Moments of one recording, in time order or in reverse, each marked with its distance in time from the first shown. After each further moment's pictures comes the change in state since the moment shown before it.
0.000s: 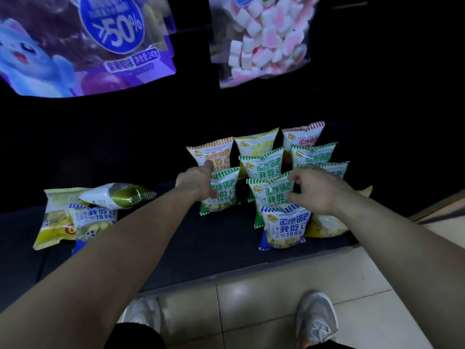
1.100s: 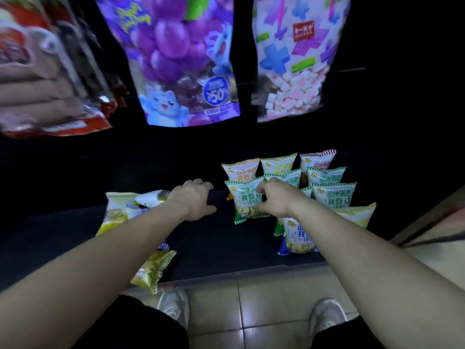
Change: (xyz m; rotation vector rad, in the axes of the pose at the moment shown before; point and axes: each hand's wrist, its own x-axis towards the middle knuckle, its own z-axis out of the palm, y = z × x) left_hand -0.132 -0.076 -0.069 0.128 0.044 0.111; right_hand -0.033 -0.132 -0.014 -0.060 -0.075 -0.184
